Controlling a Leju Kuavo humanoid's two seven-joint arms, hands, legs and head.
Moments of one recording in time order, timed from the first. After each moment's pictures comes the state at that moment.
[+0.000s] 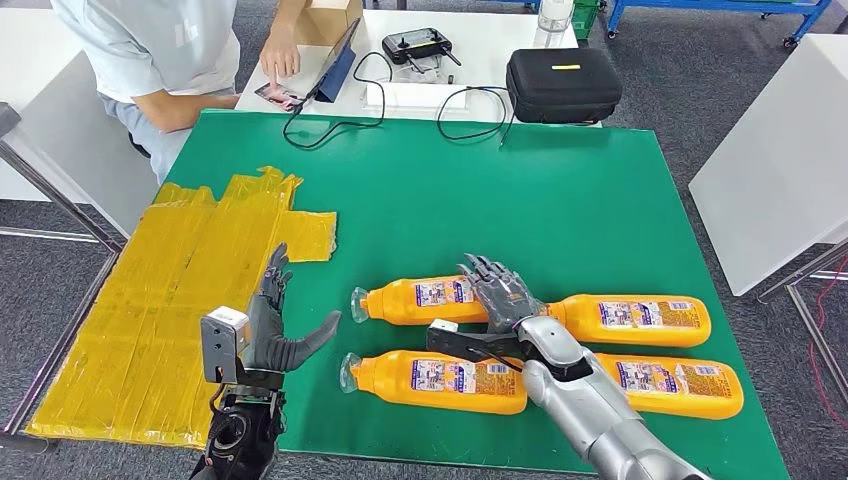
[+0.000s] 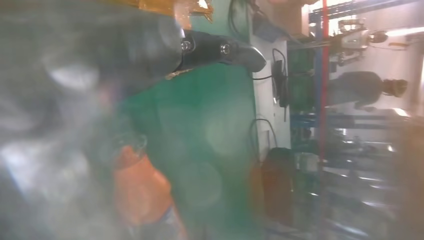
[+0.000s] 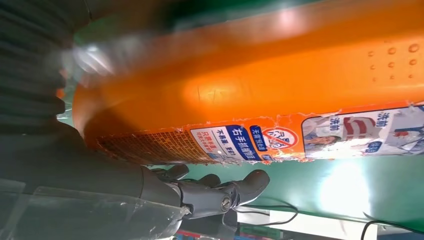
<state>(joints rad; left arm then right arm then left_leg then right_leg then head) -0.06 -0.16 -0.20 -1.34 0.00 0.13 -0.45 -0.45 -0.09 0.56 -0.83 1.02 -0.14 -0.03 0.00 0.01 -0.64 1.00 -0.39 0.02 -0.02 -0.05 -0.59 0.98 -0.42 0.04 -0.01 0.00</state>
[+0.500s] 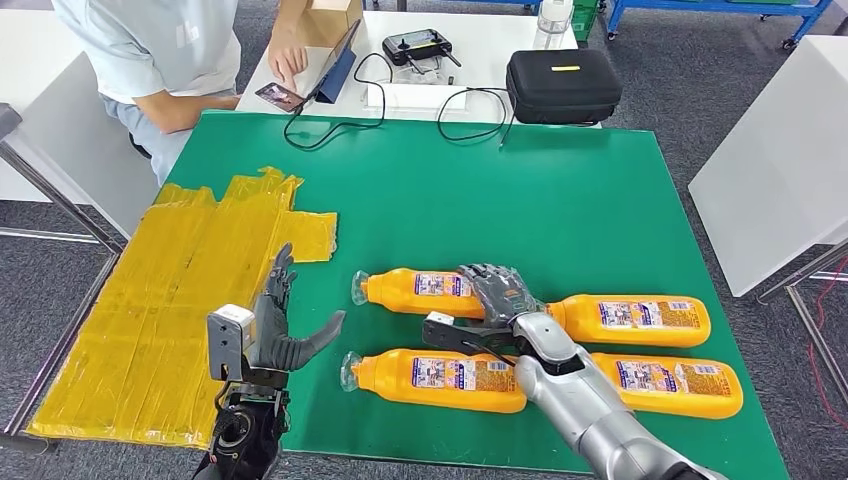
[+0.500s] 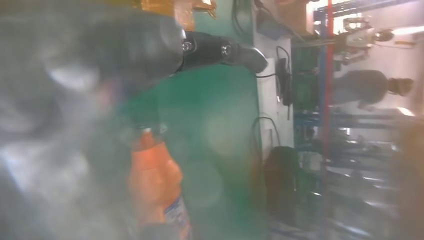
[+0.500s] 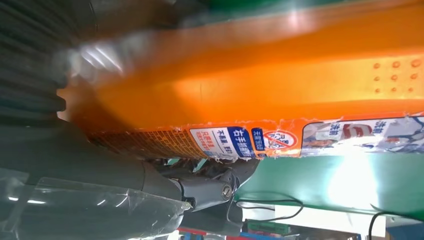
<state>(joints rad) -0.07 -0.16 -0.21 -1.31 0.01 0.14 -0.45 -0.48 -0.05 0.57 -0.73 1.00 -0.21 -0.03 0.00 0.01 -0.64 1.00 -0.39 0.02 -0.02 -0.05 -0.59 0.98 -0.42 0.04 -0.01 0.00</state>
